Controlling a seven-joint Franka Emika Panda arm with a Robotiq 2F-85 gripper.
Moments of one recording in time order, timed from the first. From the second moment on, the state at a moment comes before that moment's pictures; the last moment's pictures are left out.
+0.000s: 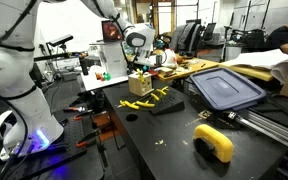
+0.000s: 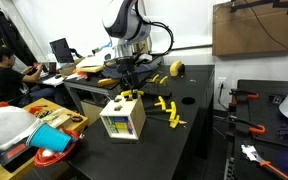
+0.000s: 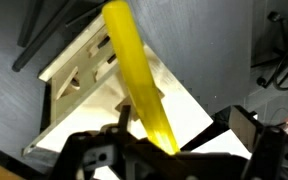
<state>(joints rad) -0.03 0.46 0.24 -1.90 0.40 2.23 -1.23</state>
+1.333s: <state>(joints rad) -0.16 0.49 0.25 -1.95 0.57 2.32 -1.58</state>
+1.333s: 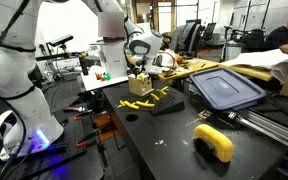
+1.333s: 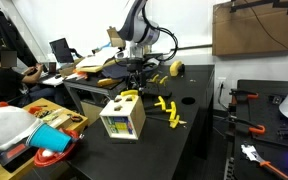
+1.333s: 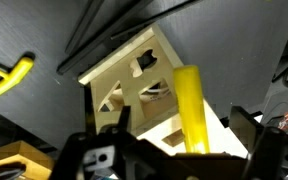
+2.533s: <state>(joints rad) -0.16 0.50 0.23 -1.89 0.65 2.13 -1.82</state>
